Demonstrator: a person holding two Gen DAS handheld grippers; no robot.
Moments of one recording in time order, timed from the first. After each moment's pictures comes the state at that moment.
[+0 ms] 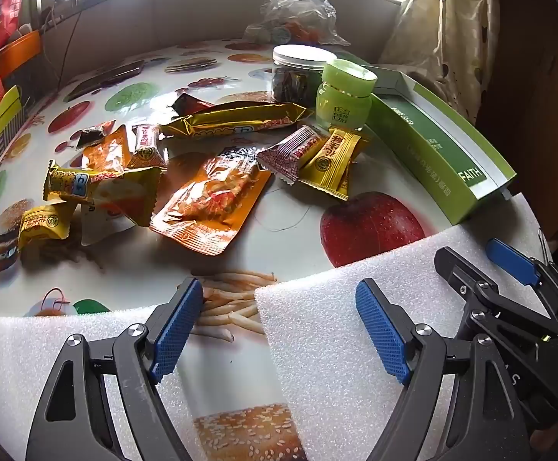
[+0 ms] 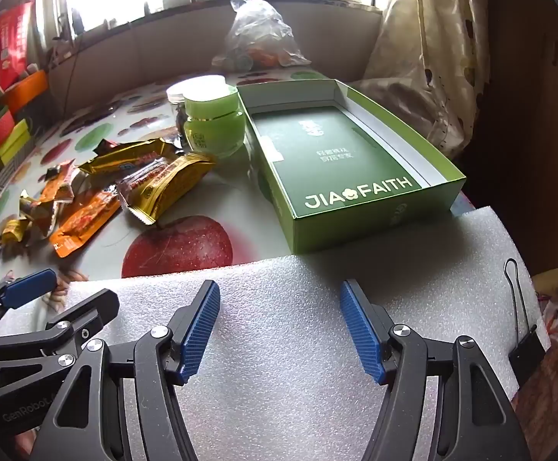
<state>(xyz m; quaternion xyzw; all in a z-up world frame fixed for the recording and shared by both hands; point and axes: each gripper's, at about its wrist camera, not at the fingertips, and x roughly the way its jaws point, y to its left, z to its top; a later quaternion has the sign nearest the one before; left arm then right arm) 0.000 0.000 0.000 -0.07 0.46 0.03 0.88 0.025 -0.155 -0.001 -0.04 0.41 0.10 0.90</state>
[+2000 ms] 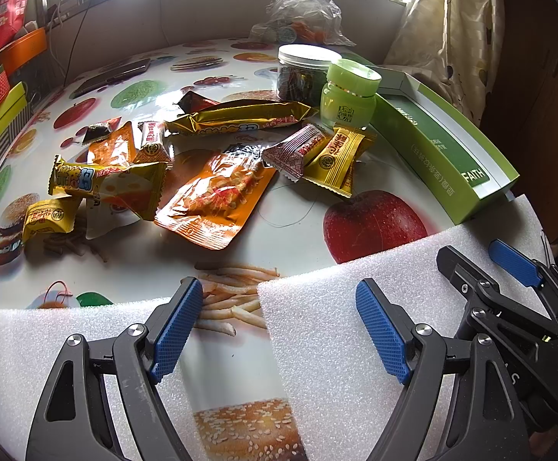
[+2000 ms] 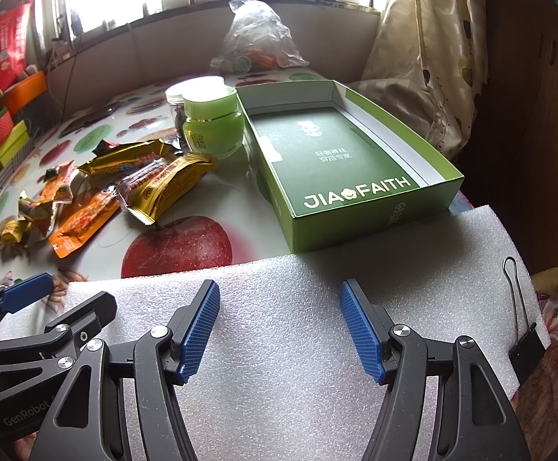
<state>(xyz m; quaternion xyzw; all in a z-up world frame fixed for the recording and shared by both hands) 0.000 0.000 -0.003 -0.07 0.46 0.04 0.88 0.024 -0.154 0.000 -0.04 0.41 0.10 0.90</state>
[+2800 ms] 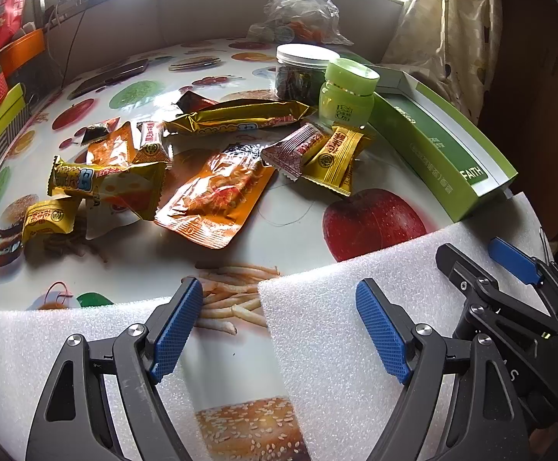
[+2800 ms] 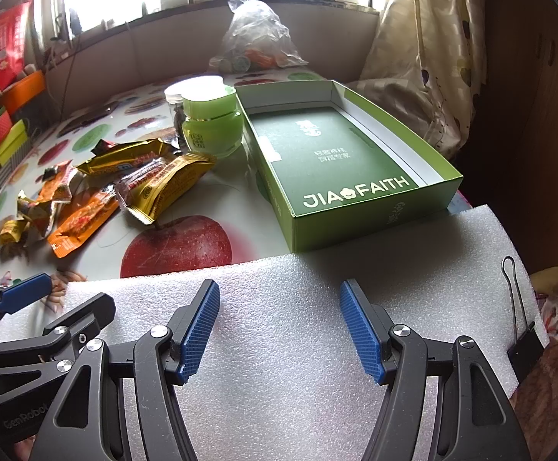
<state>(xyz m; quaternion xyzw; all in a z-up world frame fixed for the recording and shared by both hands) -0.005 0.003 -0.001 -0.07 0.46 0.04 0.88 0.021 -0.151 0.001 -0.04 0.41 0.10 0.90</state>
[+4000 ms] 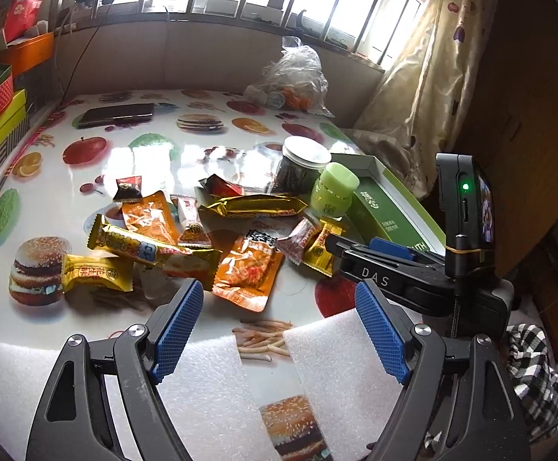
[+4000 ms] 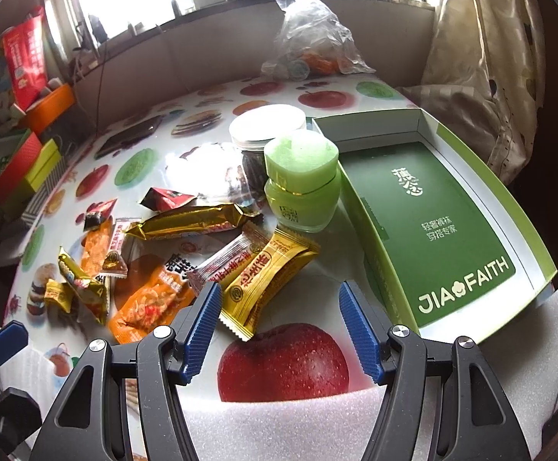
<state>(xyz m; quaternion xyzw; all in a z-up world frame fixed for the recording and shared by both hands) -0.031 0.070 0.080 -0.15 0.38 -0.03 0.91 0.094 -0.080 0.028 0.00 0.44 0.19 0.88</state>
